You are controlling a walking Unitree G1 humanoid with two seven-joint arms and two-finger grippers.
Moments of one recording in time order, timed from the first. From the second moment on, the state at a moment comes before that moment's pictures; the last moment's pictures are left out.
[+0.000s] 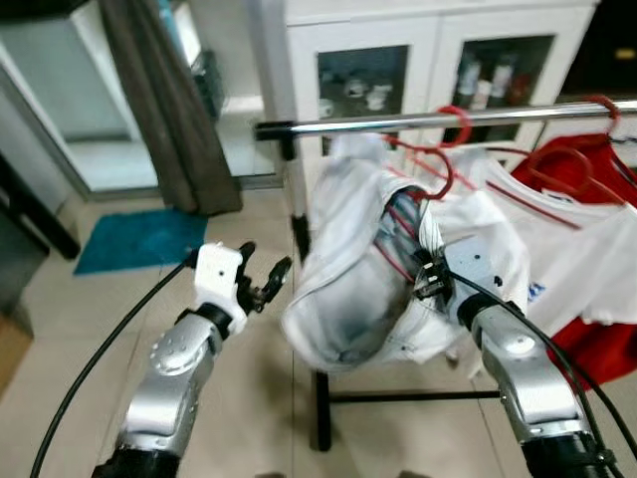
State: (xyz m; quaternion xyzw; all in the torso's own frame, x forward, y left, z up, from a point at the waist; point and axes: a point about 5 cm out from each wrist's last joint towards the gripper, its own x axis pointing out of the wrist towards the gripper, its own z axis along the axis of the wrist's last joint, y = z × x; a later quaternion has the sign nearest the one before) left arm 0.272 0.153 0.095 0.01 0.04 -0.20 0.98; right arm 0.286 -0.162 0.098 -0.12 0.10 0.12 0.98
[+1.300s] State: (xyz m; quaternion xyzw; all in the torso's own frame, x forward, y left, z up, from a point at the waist) left arm 0.270 0.153 0.093 0.02 0.04 -0.22 0.97; right arm 0.306 -0.236 0.107 -0.10 0.08 -0.07 0.99
